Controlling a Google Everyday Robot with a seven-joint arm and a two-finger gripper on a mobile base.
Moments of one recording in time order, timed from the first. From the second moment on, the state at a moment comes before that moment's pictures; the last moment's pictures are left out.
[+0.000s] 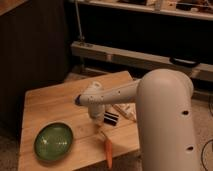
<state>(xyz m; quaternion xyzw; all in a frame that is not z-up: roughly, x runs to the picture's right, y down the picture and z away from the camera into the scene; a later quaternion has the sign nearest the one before) -0.036 0.189 0.855 -0.12 -0.33 -0.92 0.18</state>
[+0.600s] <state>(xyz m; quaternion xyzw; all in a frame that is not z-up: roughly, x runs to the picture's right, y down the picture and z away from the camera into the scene) -0.016 0.159 0.875 -0.15 -0.32 -0.92 0.18</state>
